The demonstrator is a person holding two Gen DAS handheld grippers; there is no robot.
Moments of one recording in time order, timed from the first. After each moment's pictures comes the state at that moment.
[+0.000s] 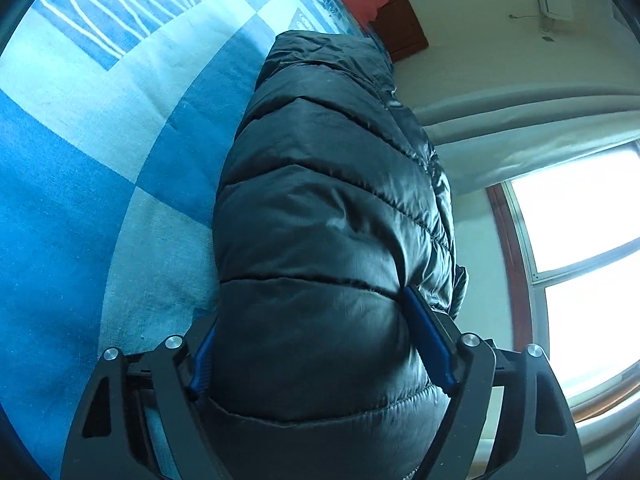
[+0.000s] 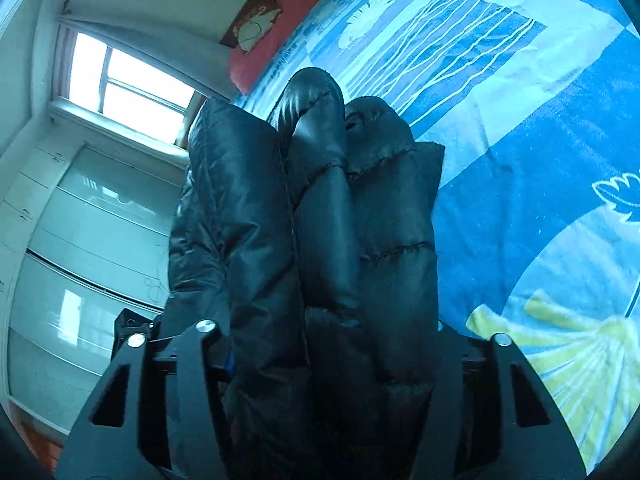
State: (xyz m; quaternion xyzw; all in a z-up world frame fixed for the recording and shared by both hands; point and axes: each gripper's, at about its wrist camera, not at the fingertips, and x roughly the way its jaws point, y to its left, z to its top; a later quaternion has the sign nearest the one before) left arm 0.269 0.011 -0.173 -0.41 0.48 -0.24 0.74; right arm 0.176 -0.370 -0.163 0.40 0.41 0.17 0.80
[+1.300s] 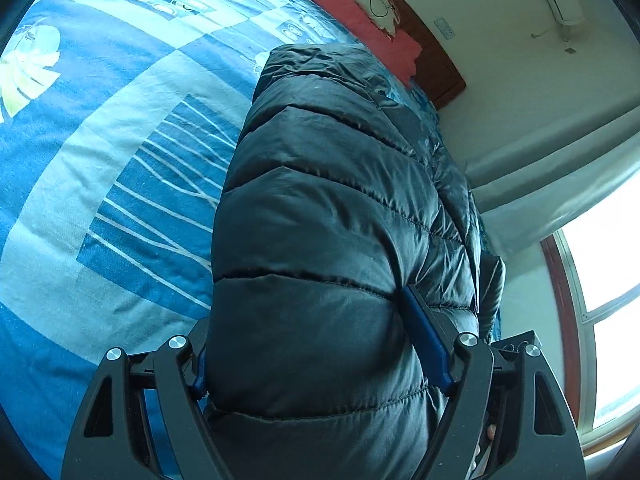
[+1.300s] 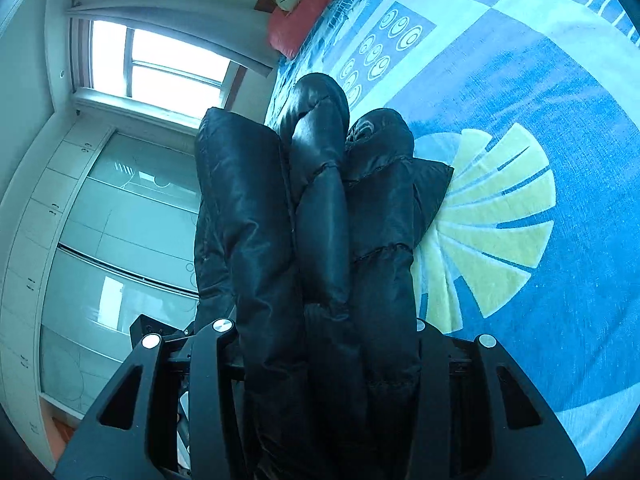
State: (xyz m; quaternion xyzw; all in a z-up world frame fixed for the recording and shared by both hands) left arm 0.314 0.128 -0.145 -0.34 0.46 -0.15 0.81; right arm 0.305 -0.212 -0.169 0.43 0.42 0.26 0.76
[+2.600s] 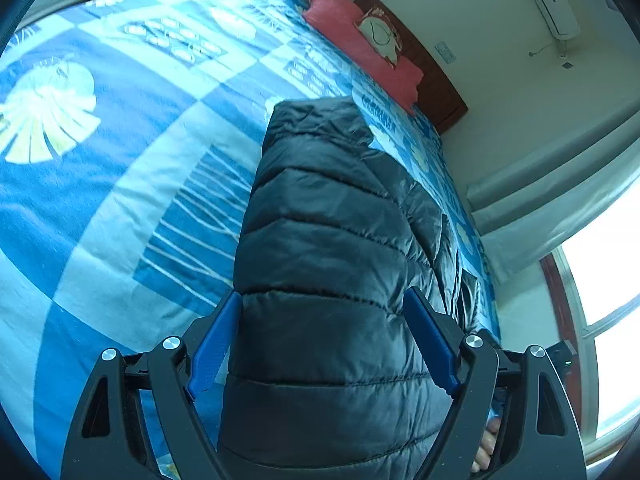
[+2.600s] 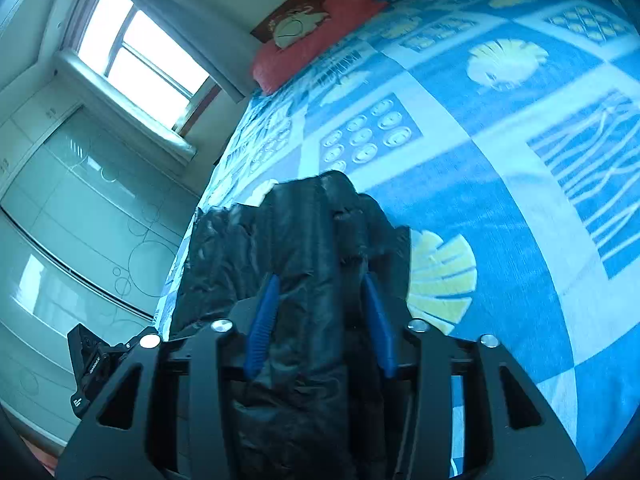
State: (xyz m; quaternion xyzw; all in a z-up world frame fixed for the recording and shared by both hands) left arm 0.295 0.153 -0.098 -0.34 0.42 -0.11 0.84; right arm 0.285 -0.208 -0.070 0.29 0.38 0.14 0.87
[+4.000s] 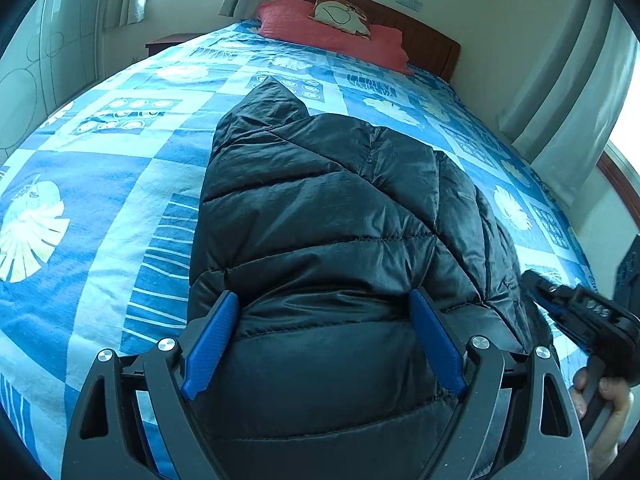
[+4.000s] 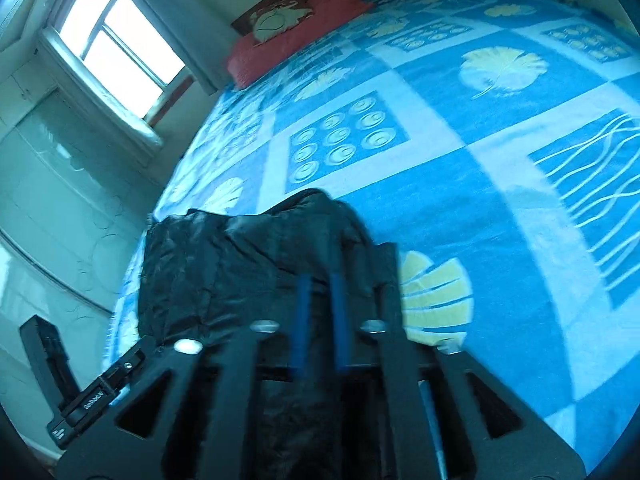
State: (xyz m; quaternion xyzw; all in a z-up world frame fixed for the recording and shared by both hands) left arm 0.317 0.075 -0.105 -0.12 0.43 -0.08 0.89; right arm 0.308 -0.201 -0.092 0.24 0.40 0.05 0.88
